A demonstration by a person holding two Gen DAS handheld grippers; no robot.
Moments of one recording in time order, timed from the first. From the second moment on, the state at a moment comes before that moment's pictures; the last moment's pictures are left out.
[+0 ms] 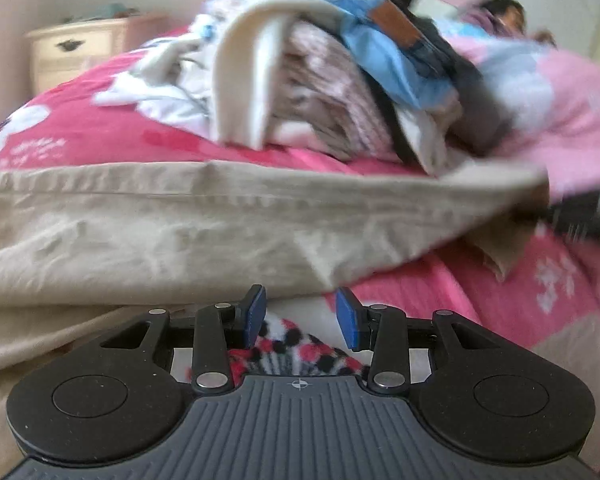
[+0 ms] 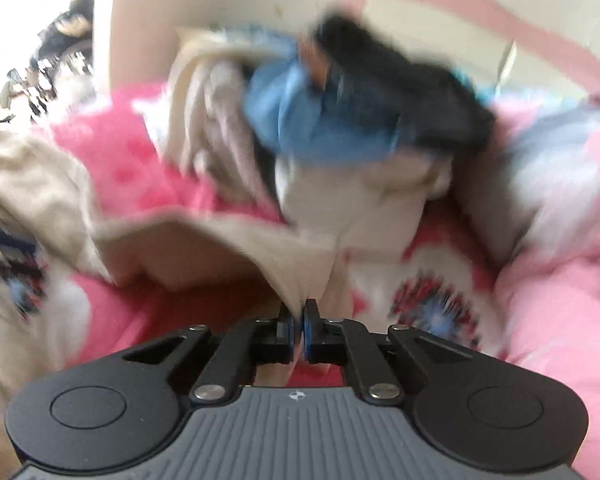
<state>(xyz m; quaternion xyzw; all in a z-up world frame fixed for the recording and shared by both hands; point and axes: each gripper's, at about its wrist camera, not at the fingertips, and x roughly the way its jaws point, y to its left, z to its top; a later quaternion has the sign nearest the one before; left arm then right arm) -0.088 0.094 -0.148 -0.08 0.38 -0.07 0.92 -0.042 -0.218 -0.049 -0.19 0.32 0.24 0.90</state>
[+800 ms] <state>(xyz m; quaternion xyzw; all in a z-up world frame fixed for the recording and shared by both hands) -0.022 0.140 -0.111 -0.13 0.29 0.02 0.95 0.149 -0.217 -0.011 -0.31 0.43 0.11 0.84</state>
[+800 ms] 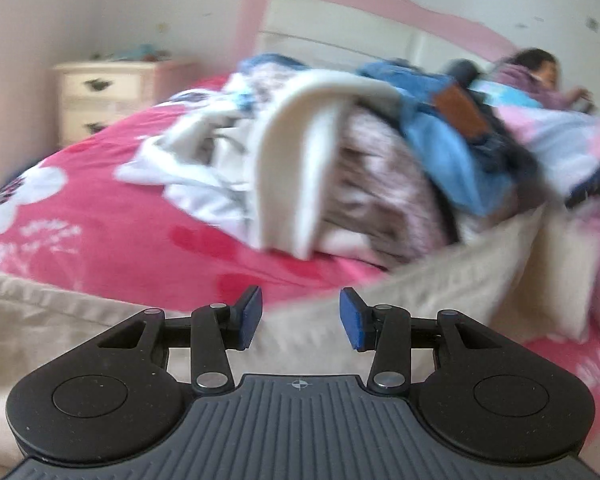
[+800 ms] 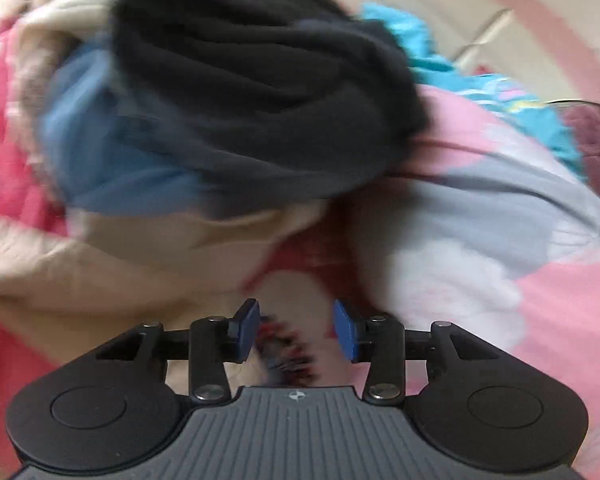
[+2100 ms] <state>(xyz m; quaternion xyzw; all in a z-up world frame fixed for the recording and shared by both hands) -0.090 0.085 -0.153 0.15 0.38 -0.01 0.91 -0.047 -0.121 -0.074 -0.39 0.24 0.44 0.77</state>
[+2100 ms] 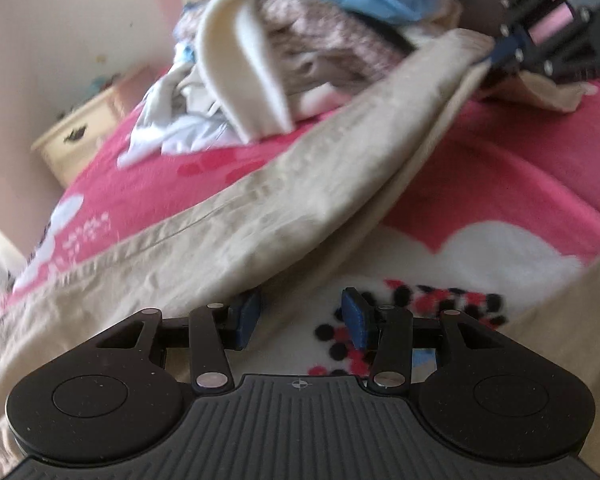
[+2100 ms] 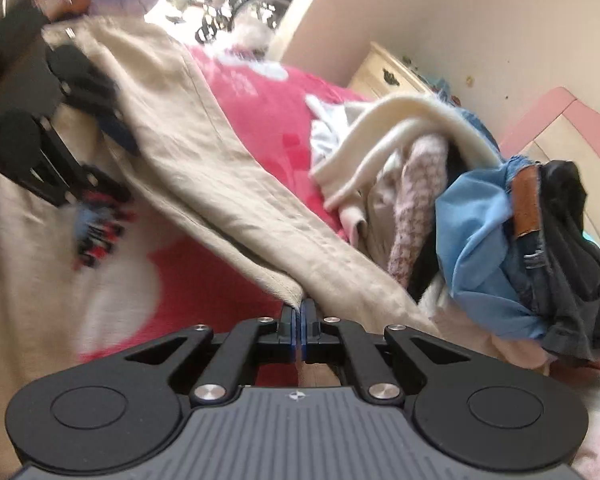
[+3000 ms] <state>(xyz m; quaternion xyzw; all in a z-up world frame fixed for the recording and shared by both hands) -0.134 0.090 -0.142 0.13 0.41 -0.11 0.89 -0.004 -0.288 -0.089 0.01 0.48 0.20 0.85</state>
